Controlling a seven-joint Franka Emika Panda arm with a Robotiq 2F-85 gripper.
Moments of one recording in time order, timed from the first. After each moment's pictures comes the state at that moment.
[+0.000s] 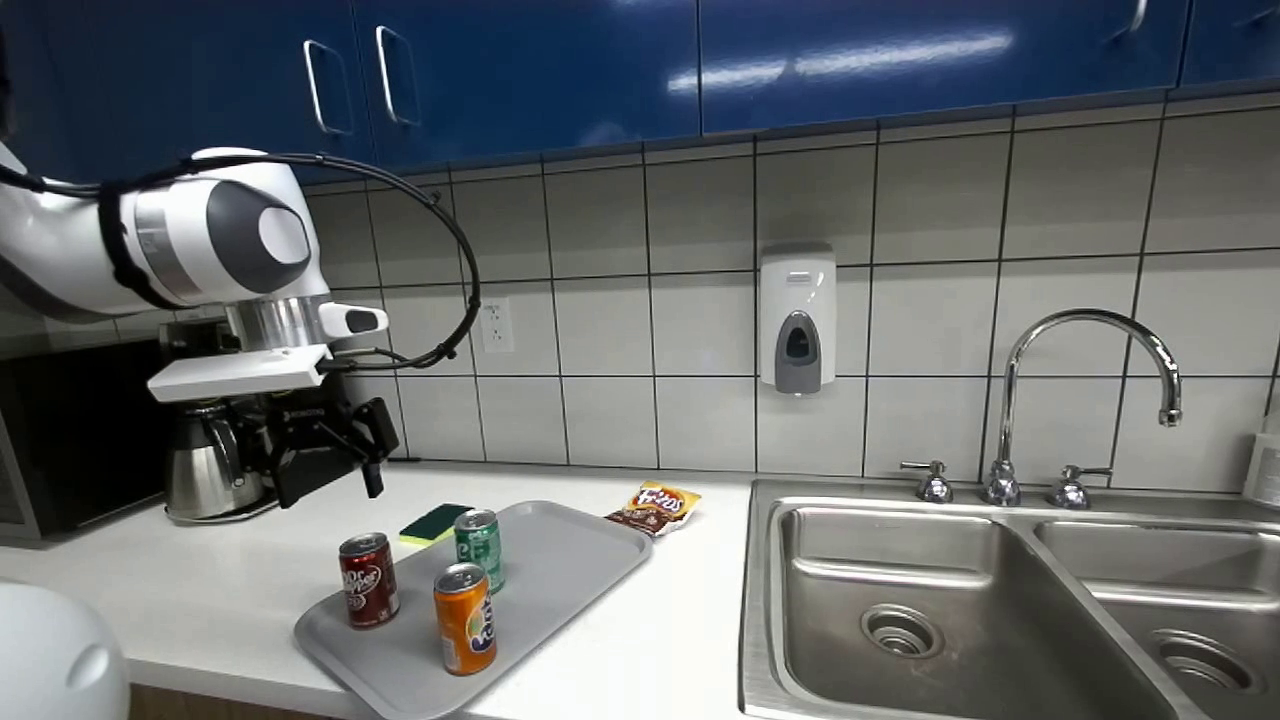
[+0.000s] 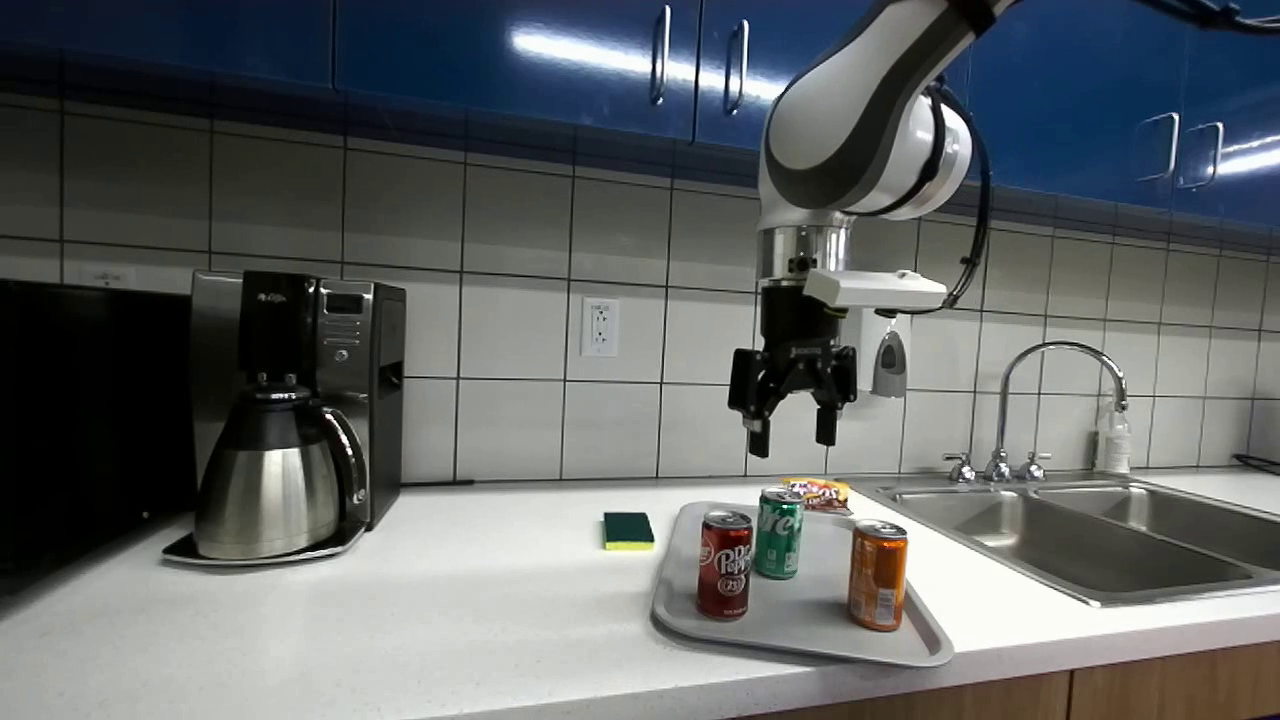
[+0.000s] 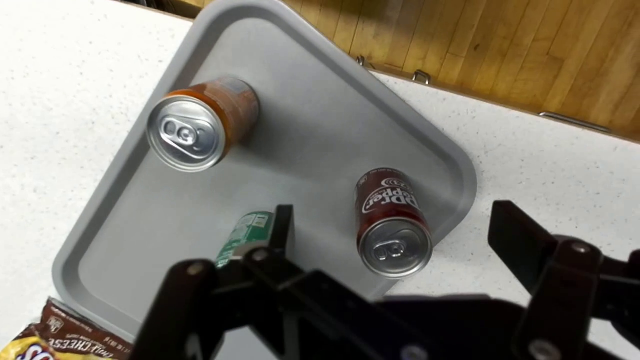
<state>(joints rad) 0.18 -0.29 0.20 -2.55 -0.01 2.29 0.08</state>
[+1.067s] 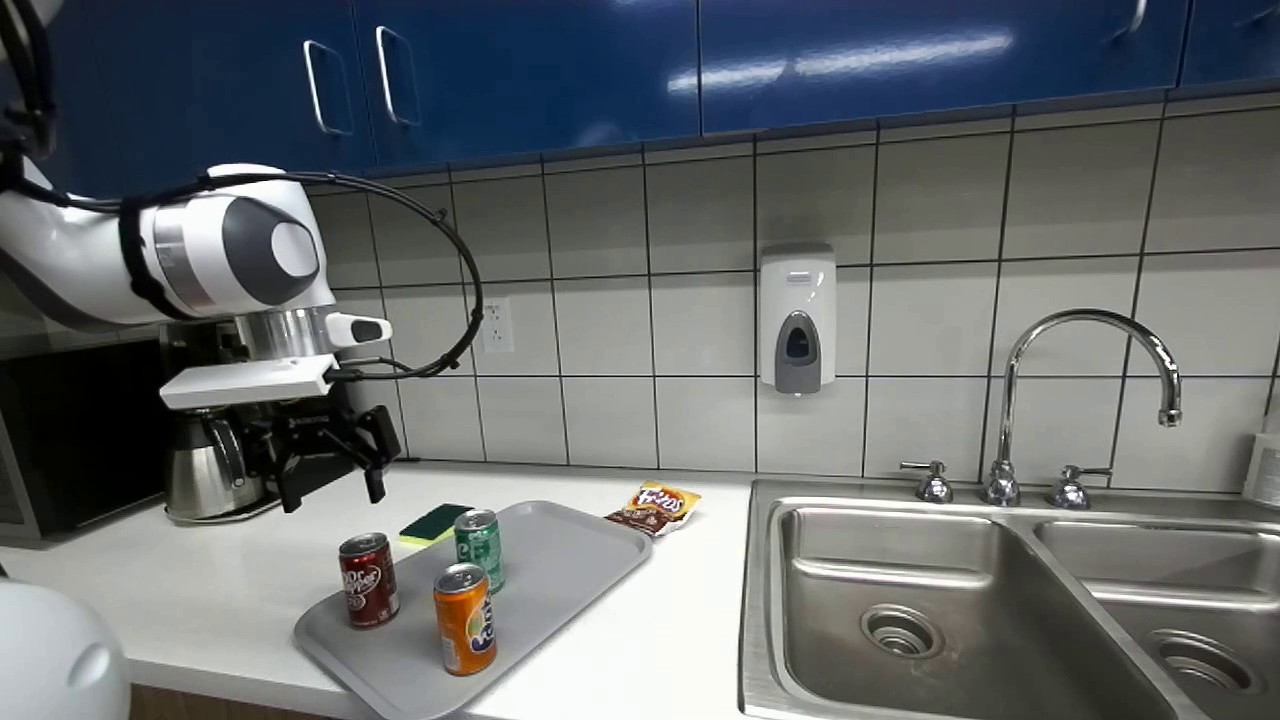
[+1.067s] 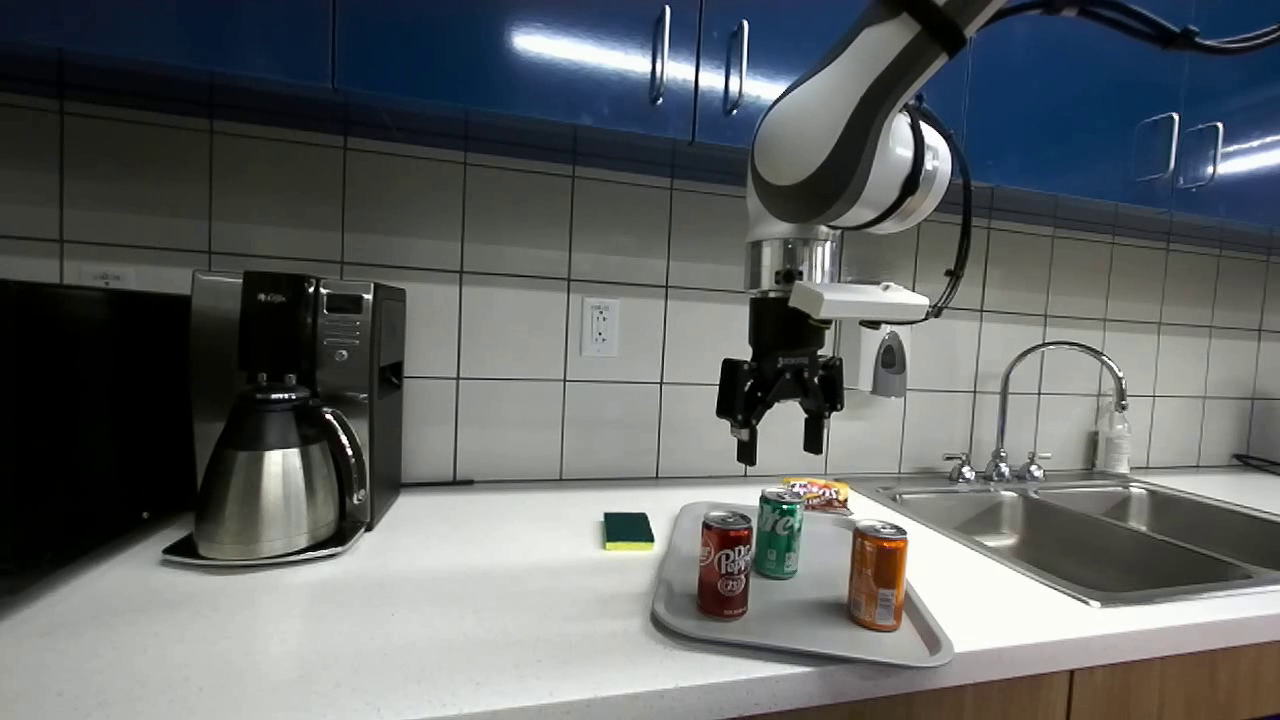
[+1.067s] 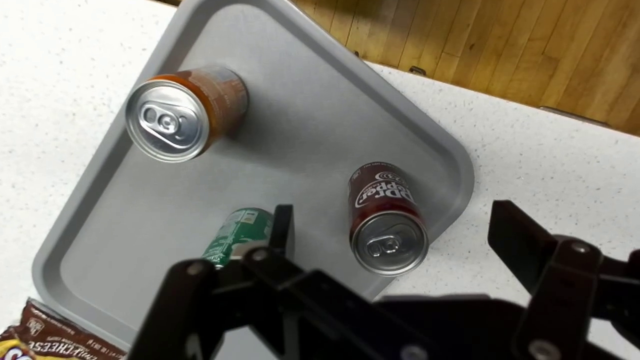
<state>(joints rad) 0.19 -0.24 0.20 -2.53 -0.01 2.32 0.08</state>
